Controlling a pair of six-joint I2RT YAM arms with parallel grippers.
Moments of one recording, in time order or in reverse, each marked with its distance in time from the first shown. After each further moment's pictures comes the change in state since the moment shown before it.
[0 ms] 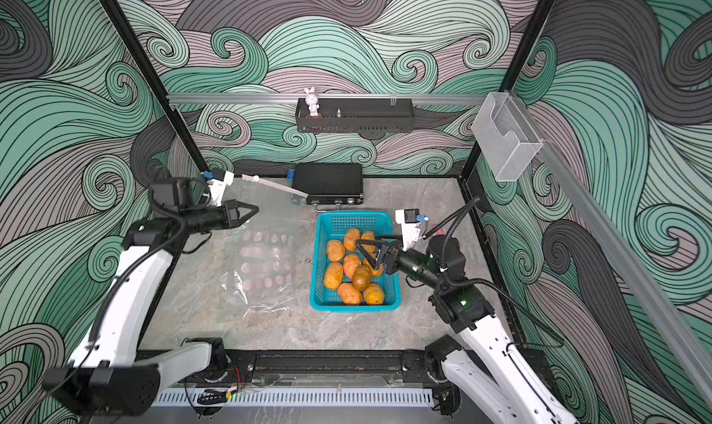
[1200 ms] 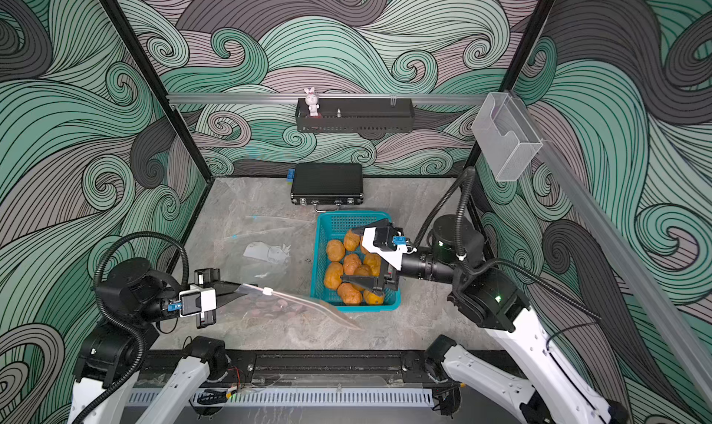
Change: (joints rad) left arm -0.185 -0.594 -0.308 0.021 0.430 0.945; right arm 0.229 0.132 0.507 -0.449 -0.110 -0.961
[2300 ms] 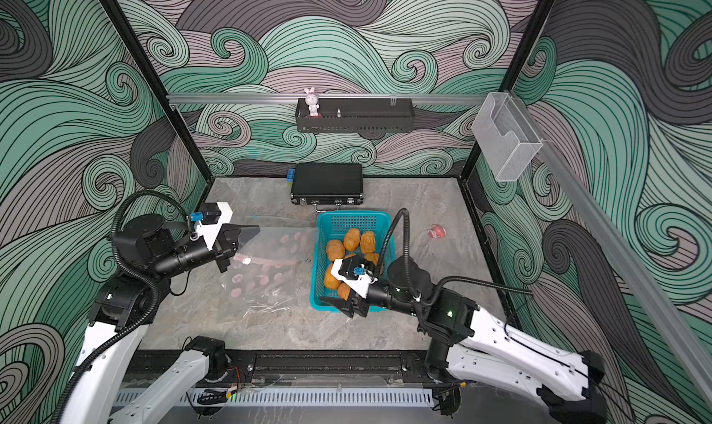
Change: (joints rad) left arm -0.008 0.286 0.185 0.104 -0.424 -0.515; right arm 0.397 -0.031 -0.466 0.432 0.489 0.183
